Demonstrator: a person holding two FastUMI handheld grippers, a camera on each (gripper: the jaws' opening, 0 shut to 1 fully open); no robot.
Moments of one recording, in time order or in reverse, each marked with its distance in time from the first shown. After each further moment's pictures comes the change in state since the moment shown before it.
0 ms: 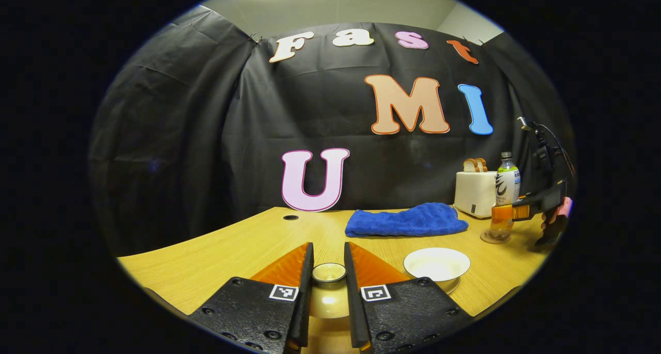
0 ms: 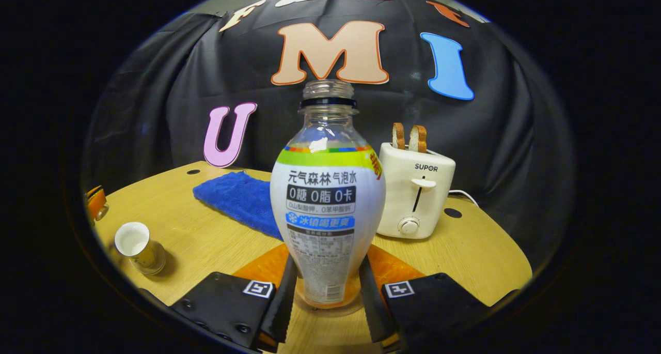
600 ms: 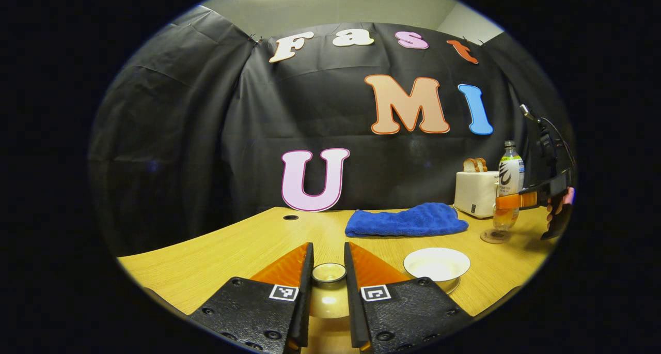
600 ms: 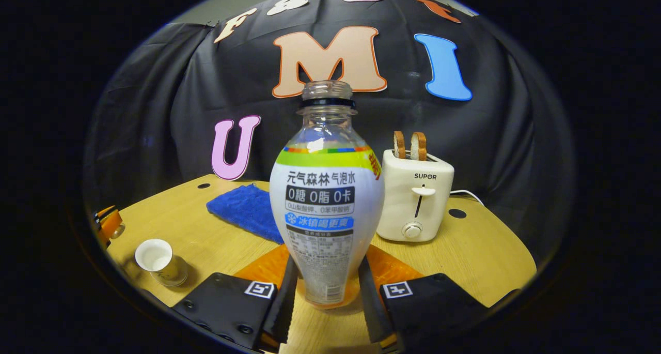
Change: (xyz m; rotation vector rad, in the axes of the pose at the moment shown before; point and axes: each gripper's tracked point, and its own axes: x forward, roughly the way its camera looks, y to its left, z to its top) left arm -0.001 0.000 -0.001 0.000 0.000 0.000; right arm -0.013 0.003 0.019 0.035 -0.023 0.031
